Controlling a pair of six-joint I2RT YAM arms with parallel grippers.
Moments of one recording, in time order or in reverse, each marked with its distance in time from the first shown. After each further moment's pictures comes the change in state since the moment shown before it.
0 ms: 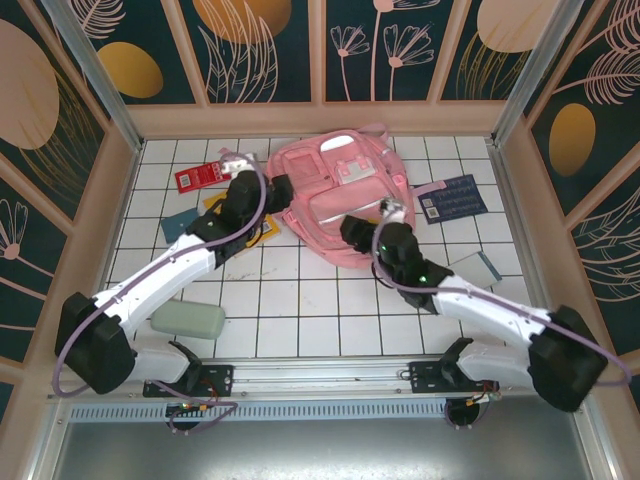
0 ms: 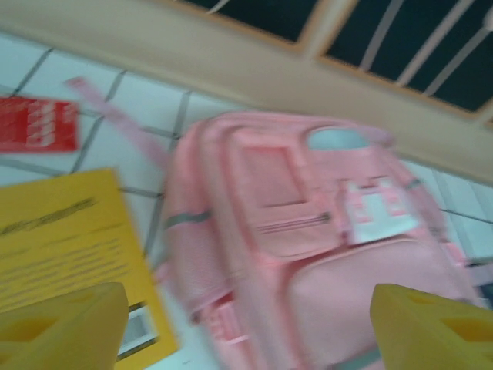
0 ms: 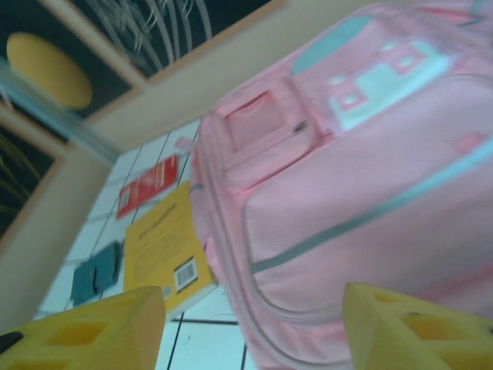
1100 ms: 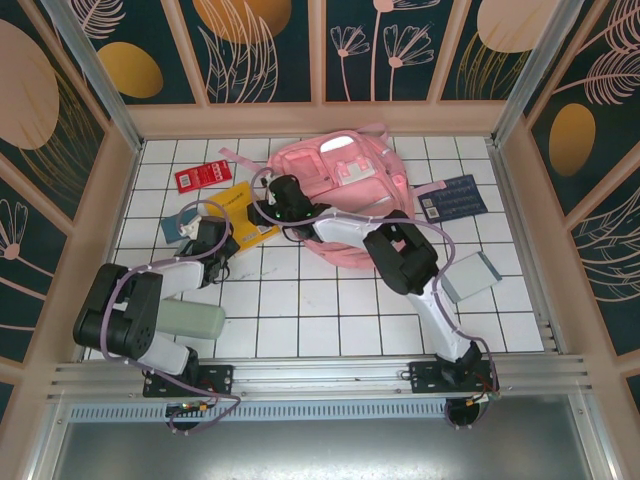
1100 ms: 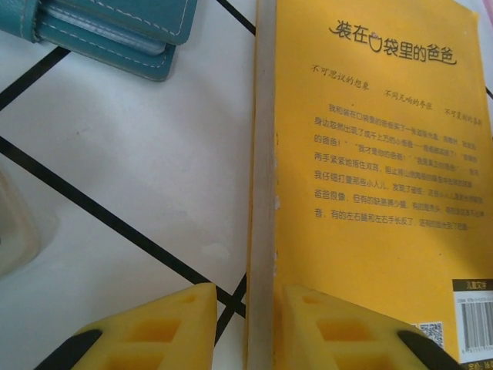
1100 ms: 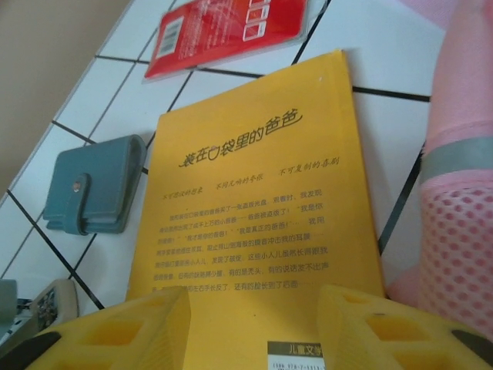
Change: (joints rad) left arm 0.361 0.194 -0.465 0.350 0.191 -0.229; right arm 0.048 1.116 1.051 -0.166 -0.385 -0.178
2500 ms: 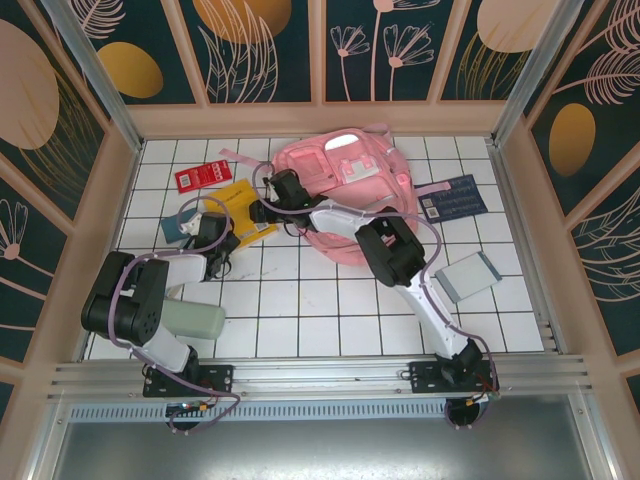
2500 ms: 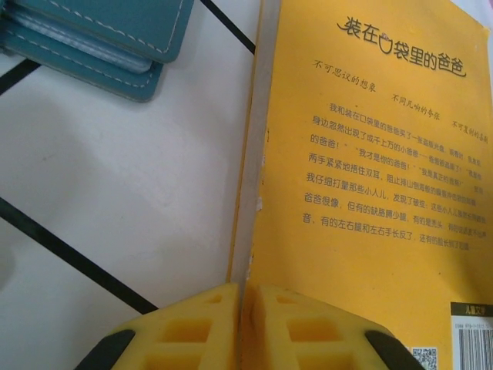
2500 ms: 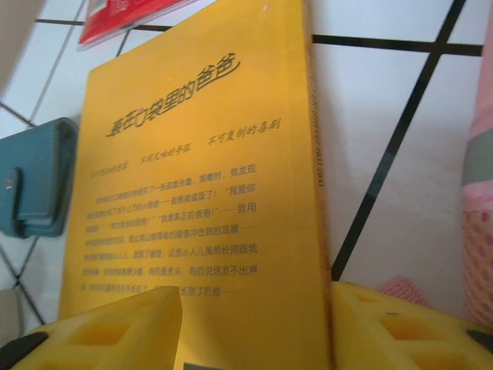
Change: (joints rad) left arm 0.012 0.085 0.043 0.045 0.006 -0.043; right arm -0.057 0.146 0.179 -0.135 -0.156 0.037
